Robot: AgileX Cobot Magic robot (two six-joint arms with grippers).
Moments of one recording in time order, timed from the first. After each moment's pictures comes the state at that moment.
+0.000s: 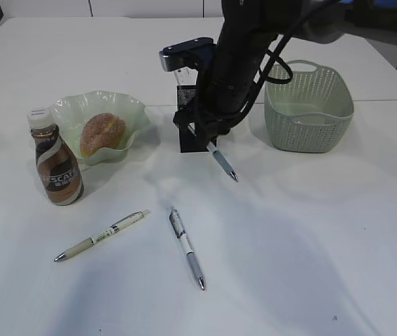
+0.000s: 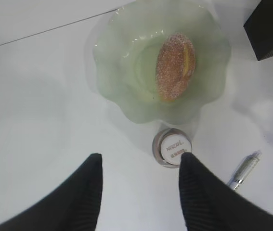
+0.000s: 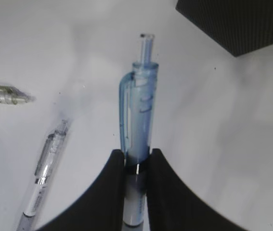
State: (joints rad) left arm -0.18 1.72 -1.88 0.07 1.25 0.00; right arm 0.42 2.23 -2.02 0.12 1.16 -0.27
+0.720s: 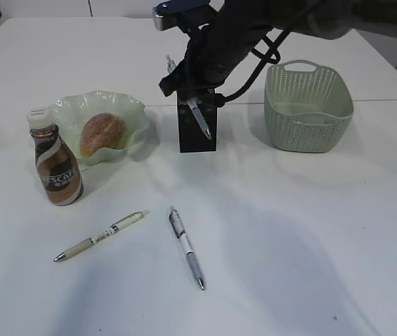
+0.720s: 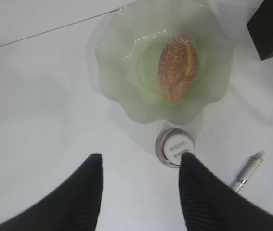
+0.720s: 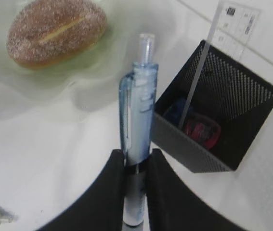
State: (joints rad) left arm -0.18 1.72 -1.88 0.08 1.25 0.00; right arm 0.42 2.21 -2.00 0.13 0.76 -0.27
